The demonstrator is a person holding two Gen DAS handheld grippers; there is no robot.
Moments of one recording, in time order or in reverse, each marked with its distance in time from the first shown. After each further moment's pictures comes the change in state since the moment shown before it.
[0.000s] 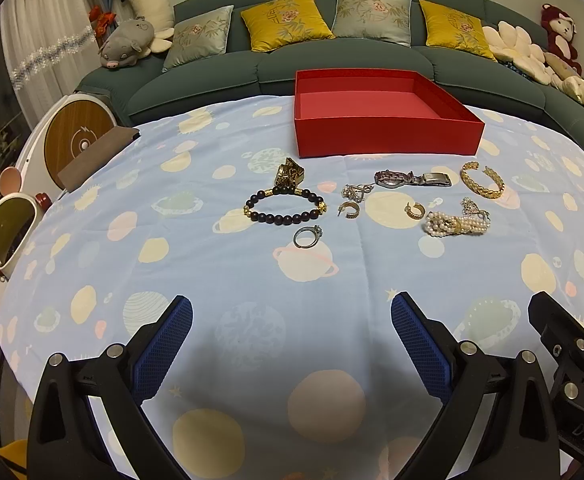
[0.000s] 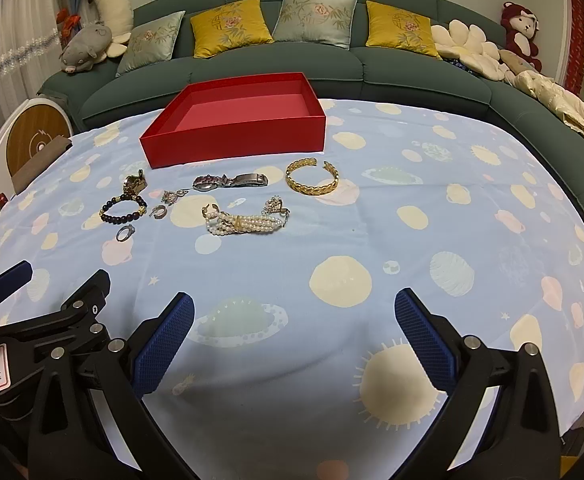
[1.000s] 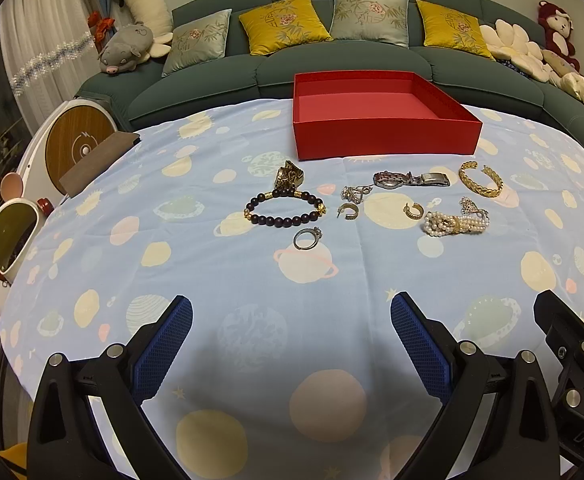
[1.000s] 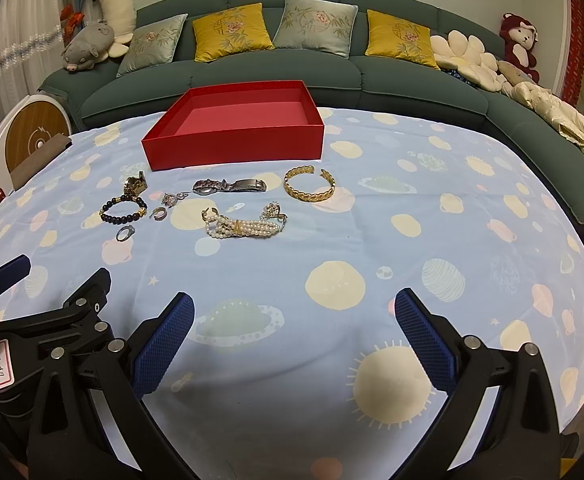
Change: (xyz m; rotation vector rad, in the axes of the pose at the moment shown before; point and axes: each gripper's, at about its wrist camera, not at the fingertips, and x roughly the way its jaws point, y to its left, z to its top) left arm -0.003 -0.001 0.001 0.010 -0.009 0.008; right arm -0.007 0.001 0.000 -0.026 -0.026 -0.023
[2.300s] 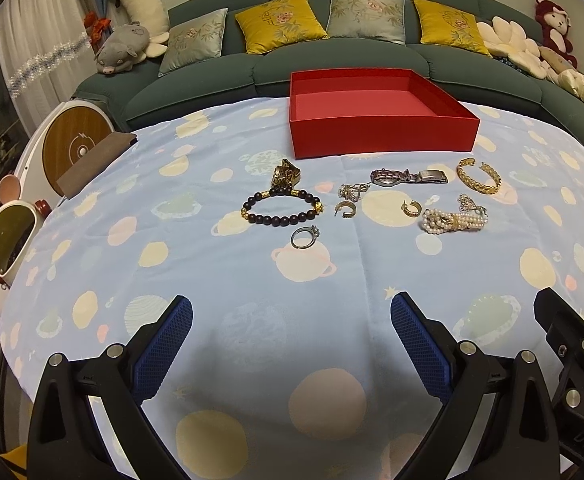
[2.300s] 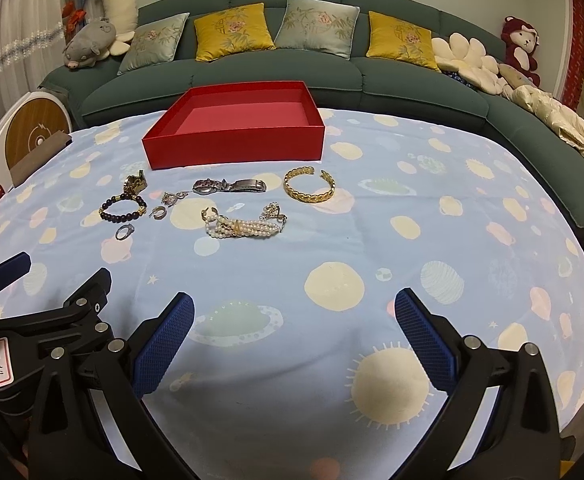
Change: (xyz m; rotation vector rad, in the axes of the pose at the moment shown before) left arm 0.001 -0.001 0.000 0.007 0.006 -0.007; right arm -0.001 0.002 0.000 -0.005 -0.001 -0.003
